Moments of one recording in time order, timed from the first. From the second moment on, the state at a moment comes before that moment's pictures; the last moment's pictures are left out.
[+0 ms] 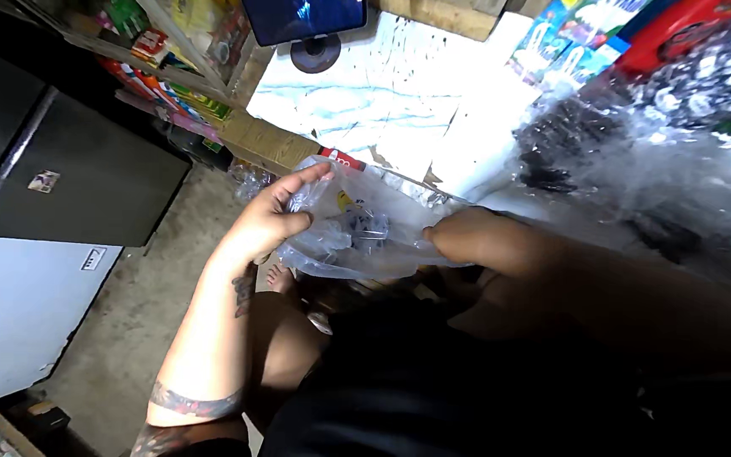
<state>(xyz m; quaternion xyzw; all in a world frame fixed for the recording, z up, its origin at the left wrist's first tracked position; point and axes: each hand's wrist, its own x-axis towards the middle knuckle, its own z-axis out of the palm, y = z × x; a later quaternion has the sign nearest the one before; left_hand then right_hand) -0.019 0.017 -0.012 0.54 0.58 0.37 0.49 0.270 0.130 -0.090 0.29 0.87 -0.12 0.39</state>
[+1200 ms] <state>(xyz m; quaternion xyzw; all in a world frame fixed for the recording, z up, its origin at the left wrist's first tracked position) -0.005 0.011 -0.022 0.45 0.48 0.46 0.59 0.411 0.225 0.009 0.69 0.70 -0.15 0.03</state>
